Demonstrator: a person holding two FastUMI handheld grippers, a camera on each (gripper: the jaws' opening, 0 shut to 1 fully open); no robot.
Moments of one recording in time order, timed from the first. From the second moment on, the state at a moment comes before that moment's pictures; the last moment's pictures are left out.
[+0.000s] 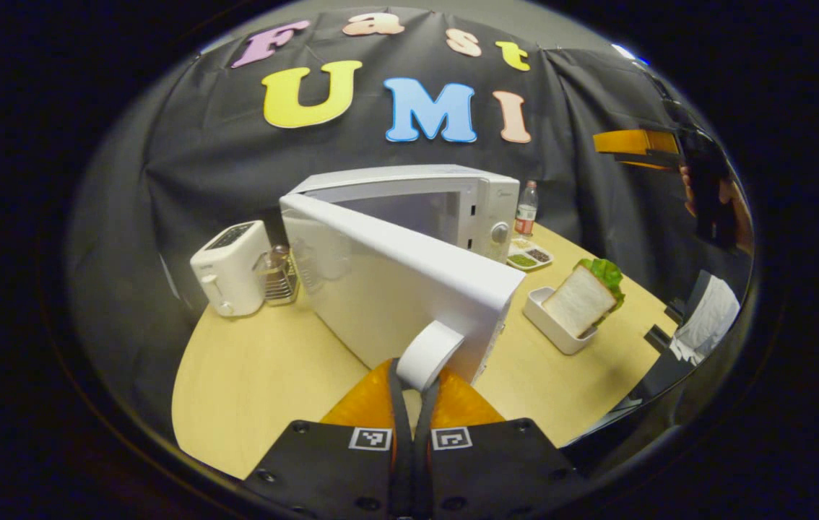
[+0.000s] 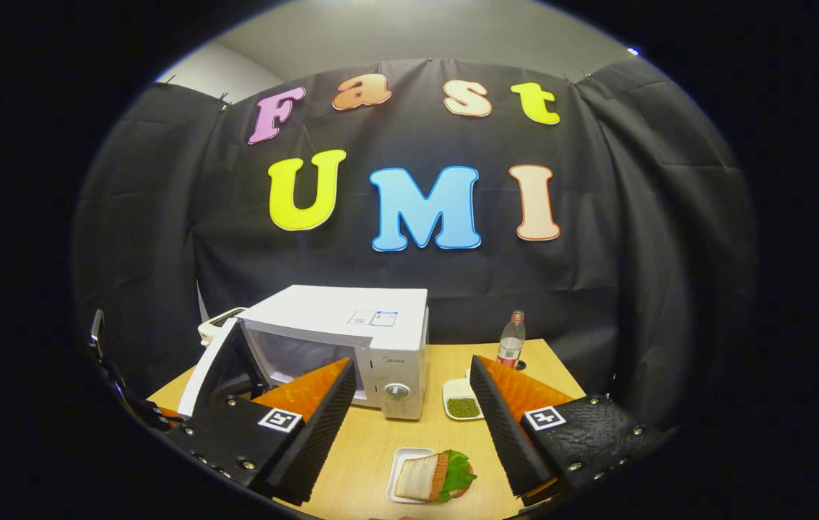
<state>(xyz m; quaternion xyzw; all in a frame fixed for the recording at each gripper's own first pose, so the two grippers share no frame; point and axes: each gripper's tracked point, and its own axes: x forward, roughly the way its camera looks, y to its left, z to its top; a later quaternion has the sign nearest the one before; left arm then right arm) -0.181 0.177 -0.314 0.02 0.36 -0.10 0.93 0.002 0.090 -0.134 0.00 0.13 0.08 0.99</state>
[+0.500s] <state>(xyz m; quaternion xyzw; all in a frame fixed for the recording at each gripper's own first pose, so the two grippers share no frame) -0.208 0.300 -0.311 0.02 0.37 -0.05 0.93 0.003 0.107 -0.170 0.02 0.18 0.07 0.98</state>
